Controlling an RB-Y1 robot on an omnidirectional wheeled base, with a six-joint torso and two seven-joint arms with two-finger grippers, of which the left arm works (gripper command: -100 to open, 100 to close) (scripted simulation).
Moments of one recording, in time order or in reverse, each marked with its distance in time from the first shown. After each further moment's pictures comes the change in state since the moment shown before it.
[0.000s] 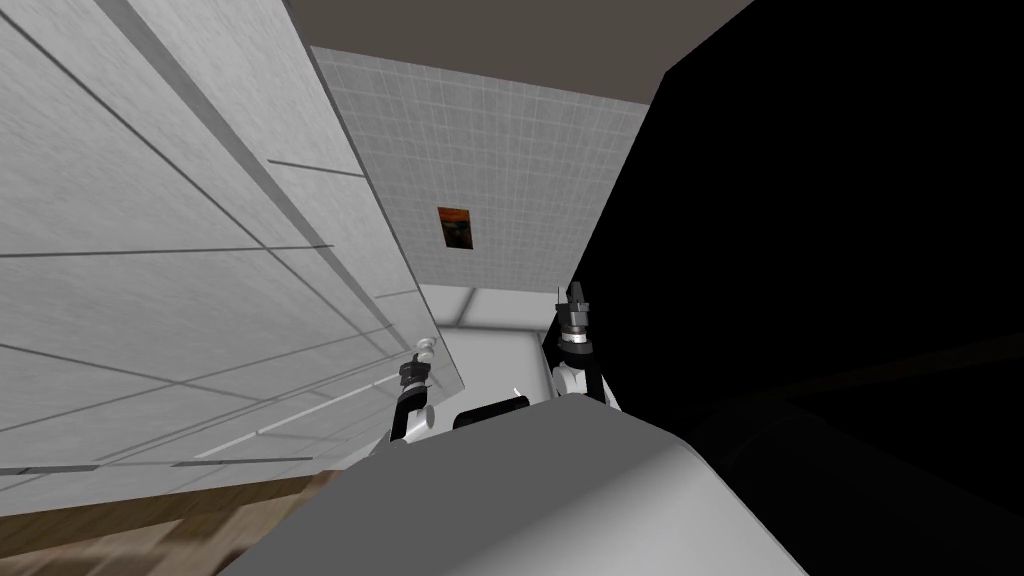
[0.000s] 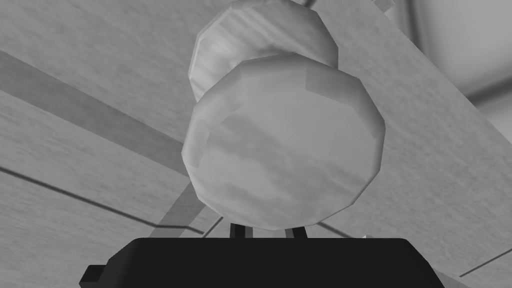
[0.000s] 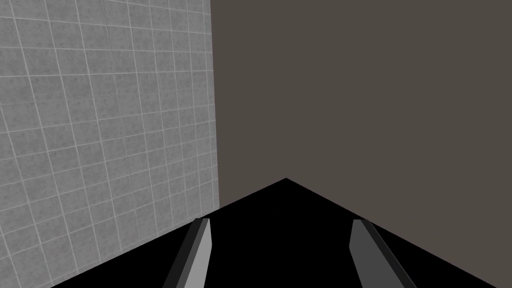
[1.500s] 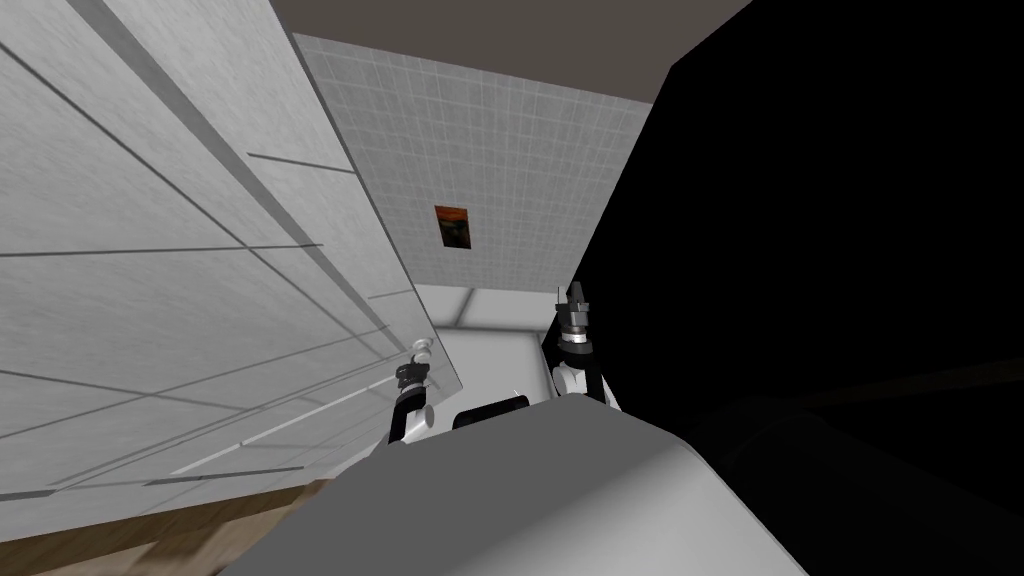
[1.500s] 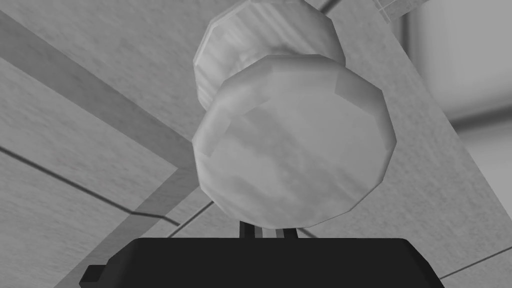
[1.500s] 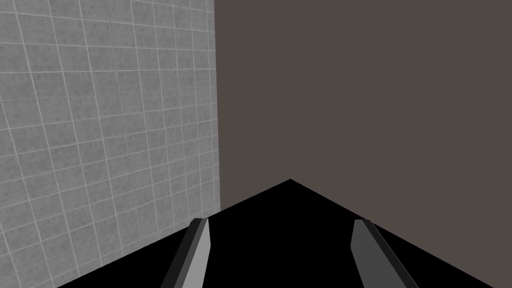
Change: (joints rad) arm 0.020 -0.002 0.000 -0.037 0.049 0.021 0.121
